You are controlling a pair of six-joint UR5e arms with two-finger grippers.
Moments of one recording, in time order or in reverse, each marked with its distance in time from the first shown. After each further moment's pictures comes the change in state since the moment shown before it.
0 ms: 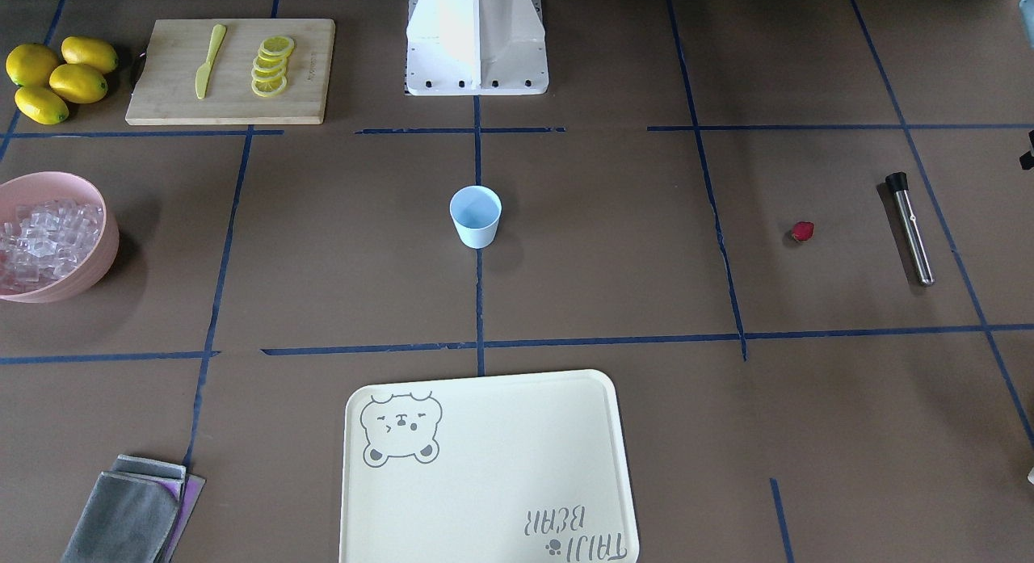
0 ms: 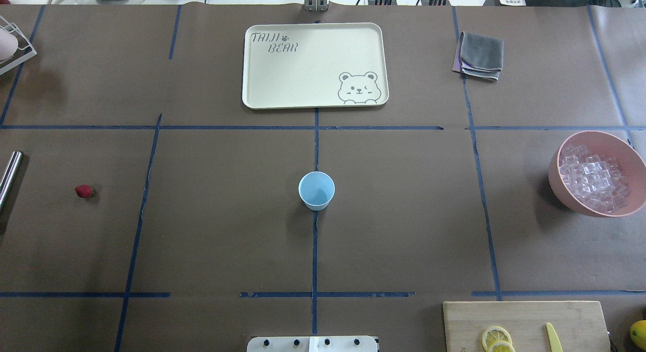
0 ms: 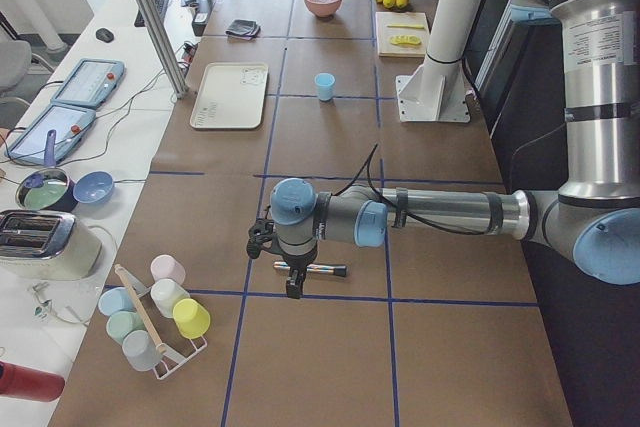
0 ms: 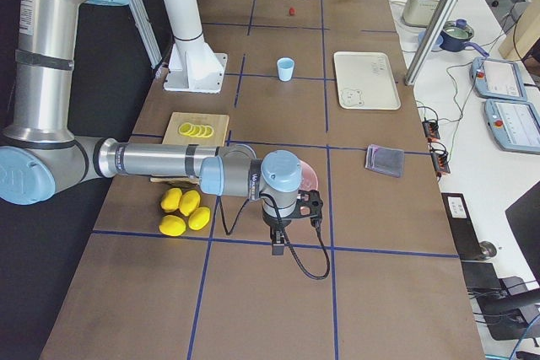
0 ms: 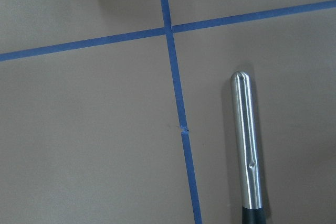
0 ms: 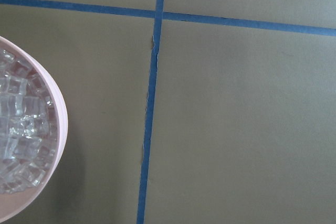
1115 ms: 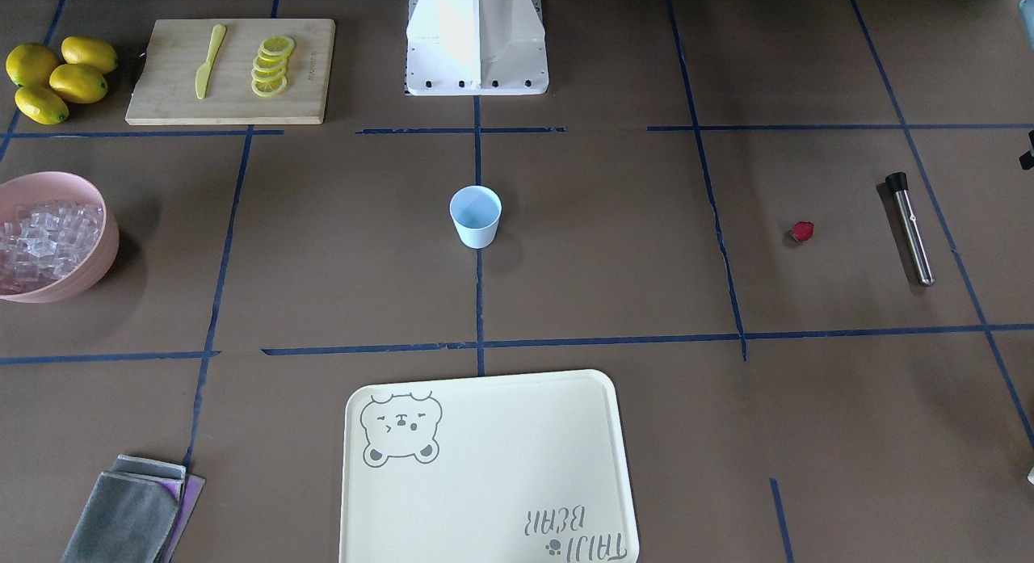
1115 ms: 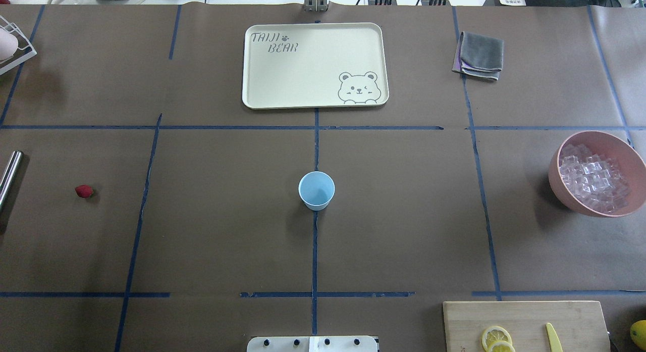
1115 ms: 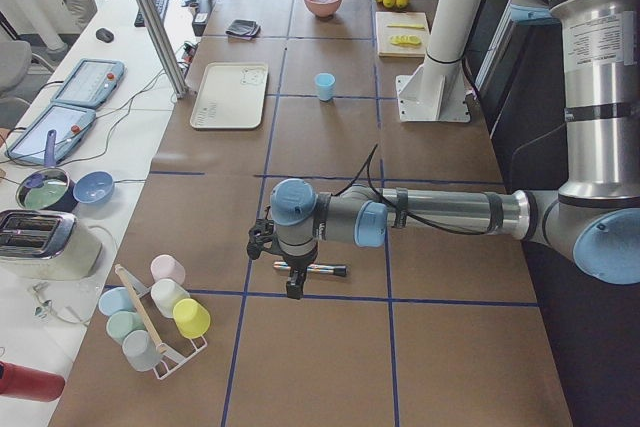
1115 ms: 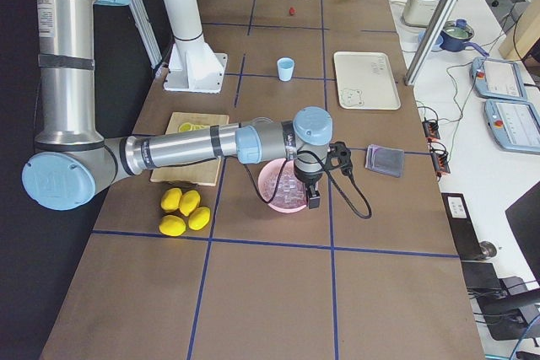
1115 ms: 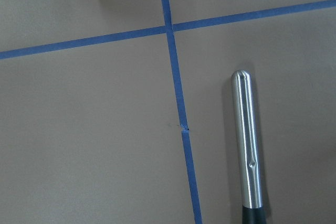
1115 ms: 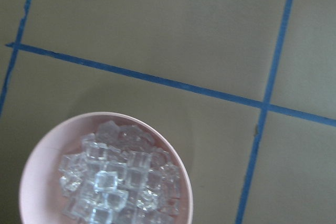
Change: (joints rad) left arm 0.000 0.000 0.001 0.001 -0.001 -0.002; right arm -0.128 0.148 0.044 0.053 0.109 0.112
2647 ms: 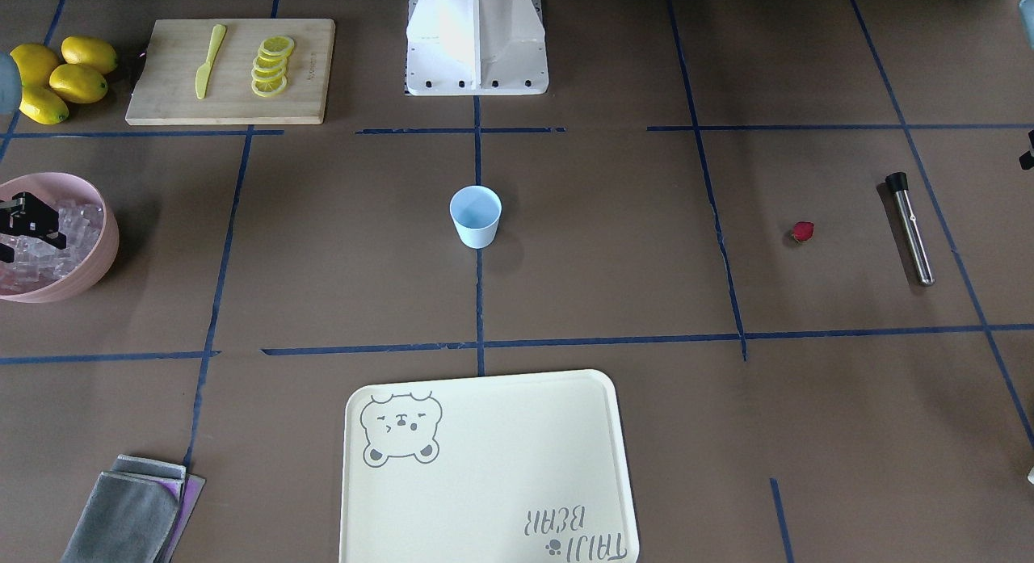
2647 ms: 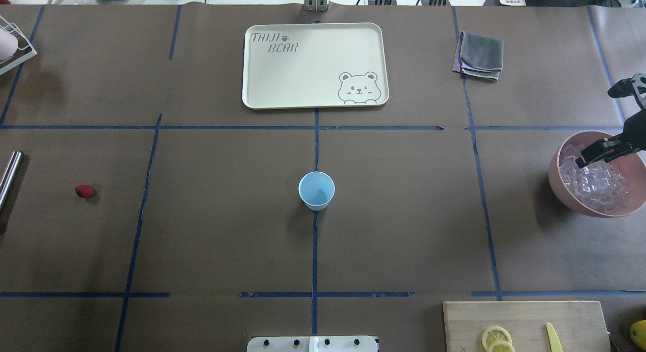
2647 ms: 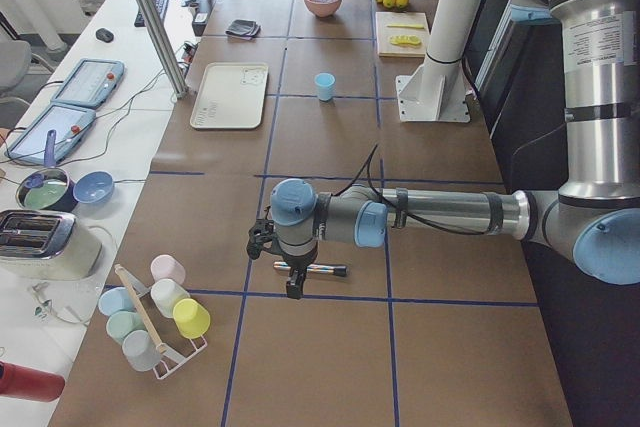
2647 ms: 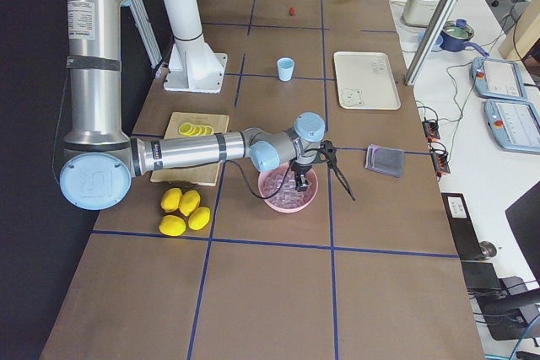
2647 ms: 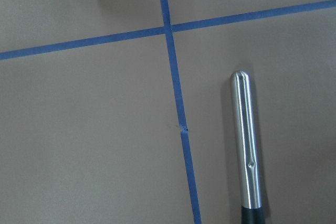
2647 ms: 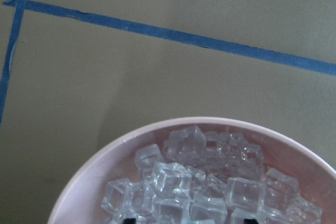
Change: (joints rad) left arm 0.000 0.000 0.000 -0.001 0.000 0.000; right arm -0.311 -0.003 -0.119 0.298 -0.062 0.348
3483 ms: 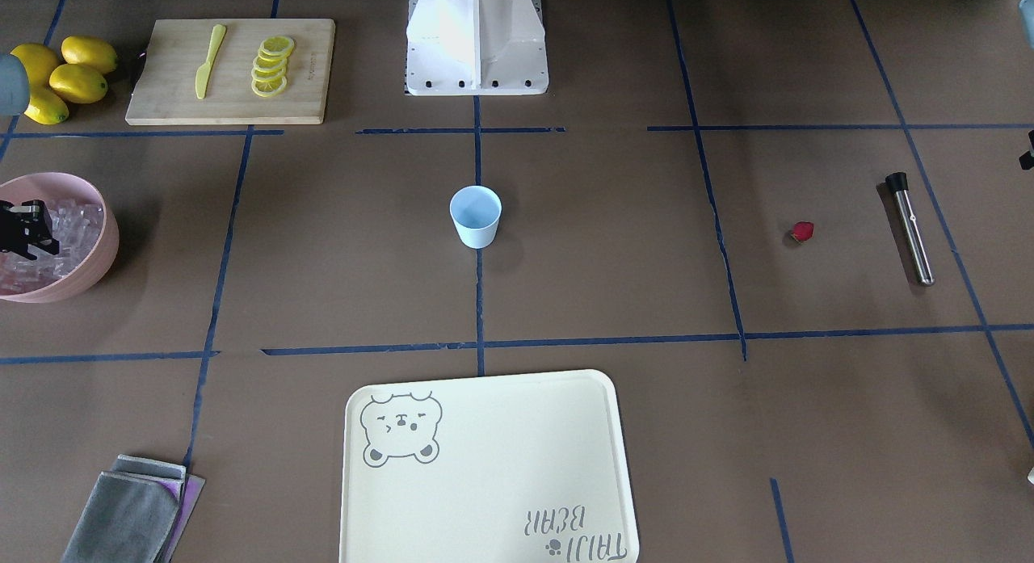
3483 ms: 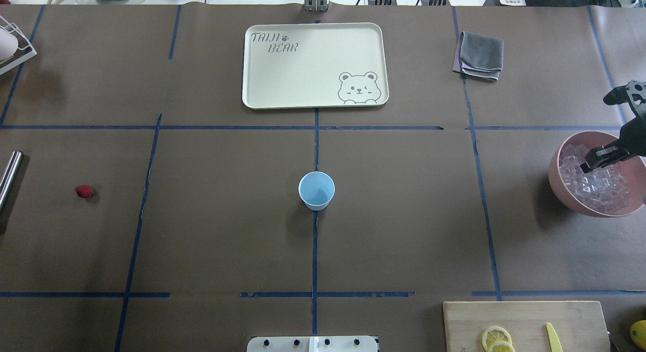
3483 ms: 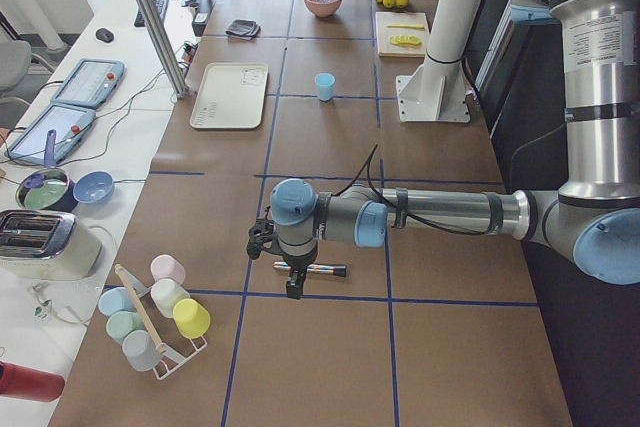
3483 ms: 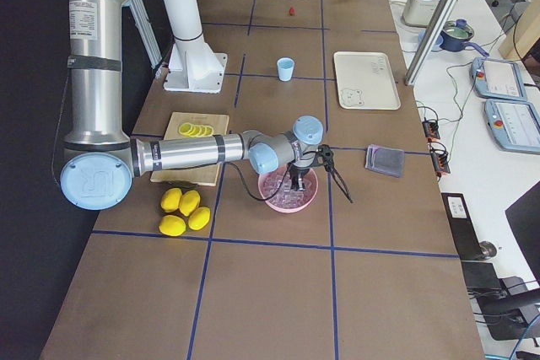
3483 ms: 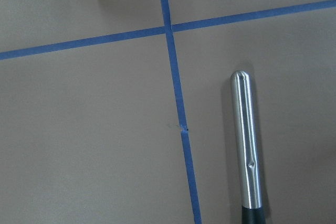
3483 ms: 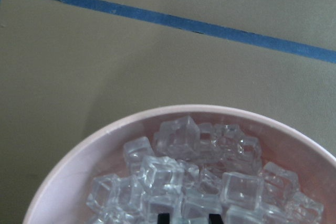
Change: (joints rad) left arm 0.000 0.000 0.000 0.000 0.000 0.000; right arm -0.019 -0.004 -0.011 -0.001 -0.020 -0.002
